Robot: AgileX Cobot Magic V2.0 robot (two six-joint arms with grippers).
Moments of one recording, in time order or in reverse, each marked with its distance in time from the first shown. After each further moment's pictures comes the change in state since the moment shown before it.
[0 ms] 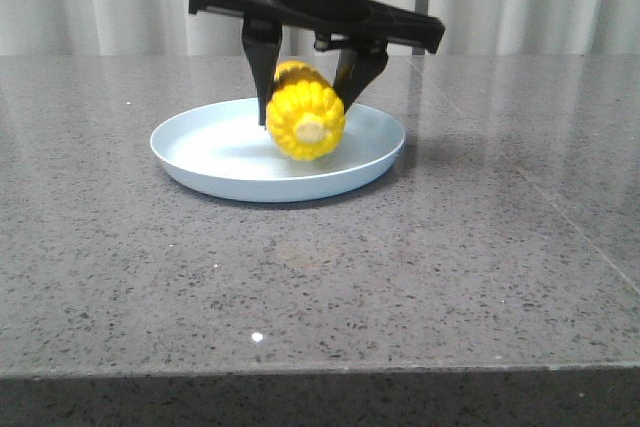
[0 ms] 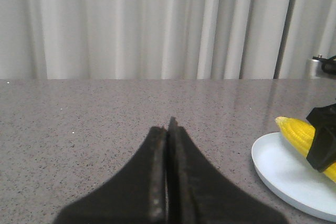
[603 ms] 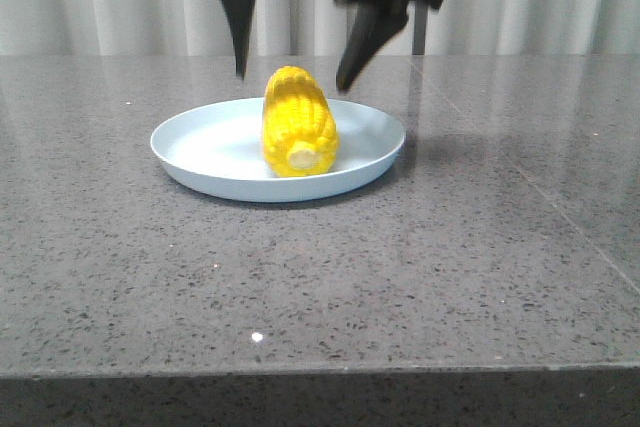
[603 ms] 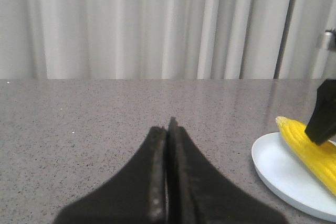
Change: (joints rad) left arm 0.000 0.000 0.000 0.000 0.000 0.000; right arm 0.000 -0.084 -0.036 -0.019 0.006 0.002
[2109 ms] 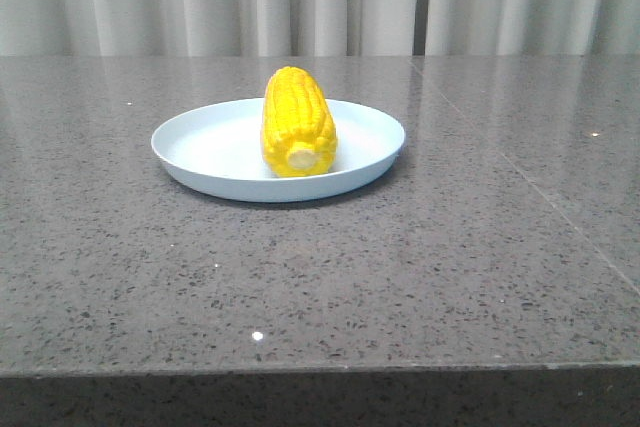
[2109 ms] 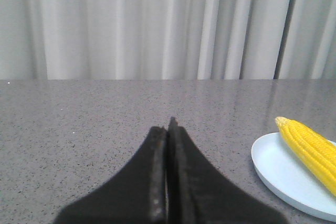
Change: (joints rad) left arm 0.000 0.000 0.000 0.000 0.000 0.000; right arm -0.521 -0.971 0.927 -0.028 -0.198 -0.427
